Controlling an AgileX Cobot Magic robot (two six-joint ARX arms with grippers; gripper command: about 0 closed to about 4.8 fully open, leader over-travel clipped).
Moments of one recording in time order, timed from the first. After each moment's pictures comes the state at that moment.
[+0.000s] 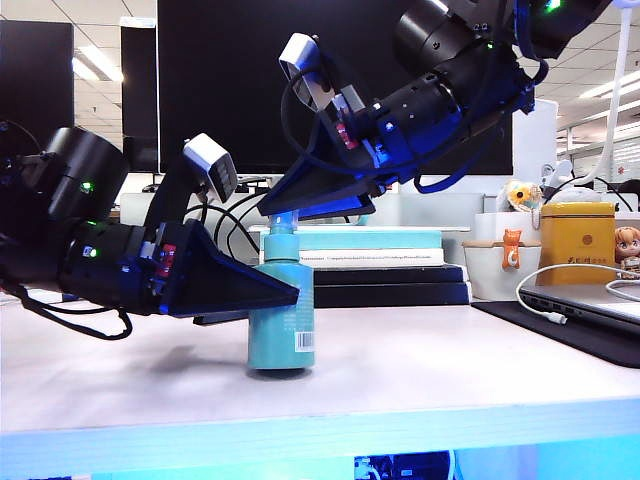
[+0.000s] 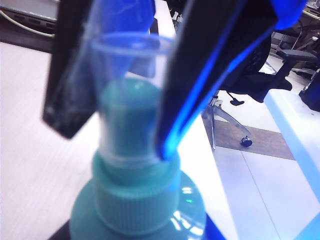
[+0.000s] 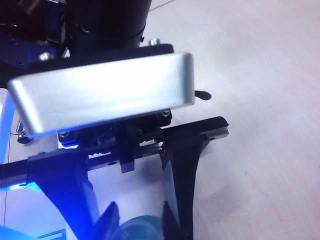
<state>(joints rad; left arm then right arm) -0.37 1.94 0.69 0.74 1.17 0.25 0.53 1.71 1.09 -0.14 -0.76 -0.36</state>
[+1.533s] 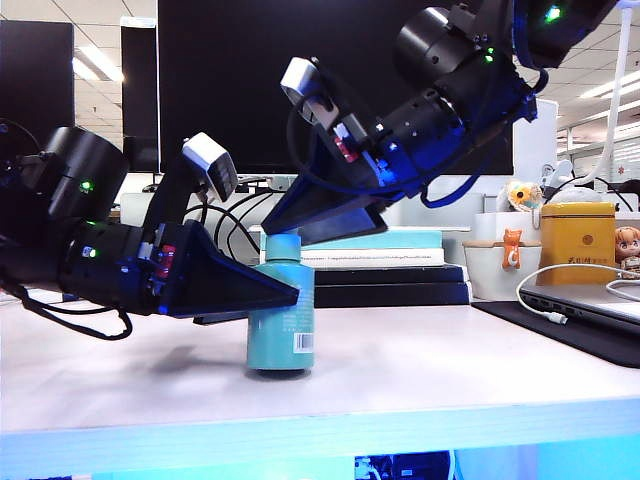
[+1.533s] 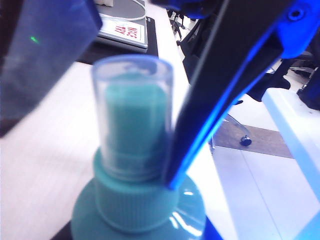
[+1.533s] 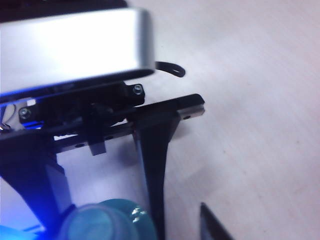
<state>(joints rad) -0.38 1.94 0.69 0.76 1.18 0.25 0.53 1.73 1.08 -0.14 -0.70 -0.37</state>
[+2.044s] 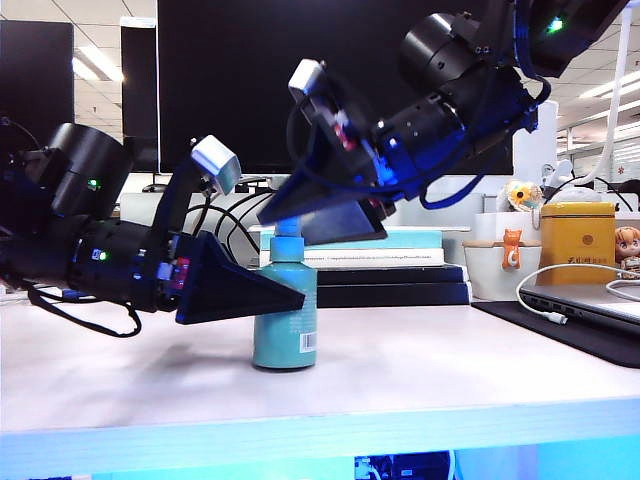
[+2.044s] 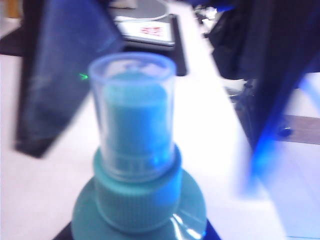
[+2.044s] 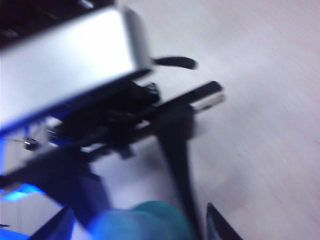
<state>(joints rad) -0.38 1.93 0.70 0.74 1.05 0.38 0.52 1.74 1.07 -0.08 -0.80 -0.26</state>
